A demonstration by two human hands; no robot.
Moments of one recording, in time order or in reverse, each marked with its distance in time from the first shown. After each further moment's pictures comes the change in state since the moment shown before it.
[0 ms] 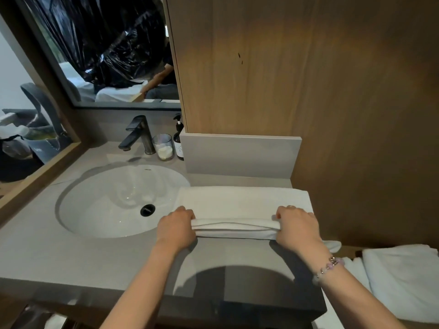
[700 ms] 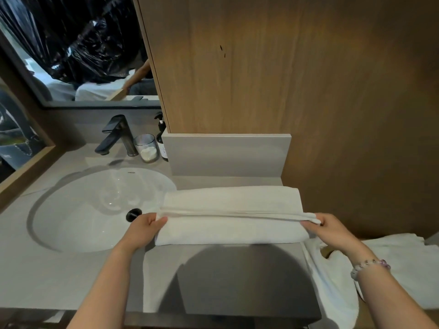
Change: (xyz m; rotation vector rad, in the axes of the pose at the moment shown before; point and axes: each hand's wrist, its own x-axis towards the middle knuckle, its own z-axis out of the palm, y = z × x) left_hand 0.033 -0.055 0.010 -0.758 -0.138 -0.188; right_hand 0.017 0.110 0.035 0.949 -0.206 0.250
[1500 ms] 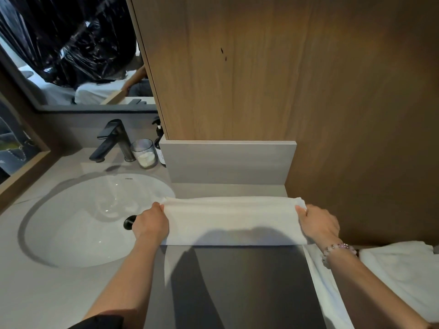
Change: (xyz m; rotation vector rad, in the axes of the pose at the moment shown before) left_hand 0.051 0.033 0.026 0.637 0.269 -0.164; right_hand 0.057 -0.031 0.027 -0.704 0.344 0.118
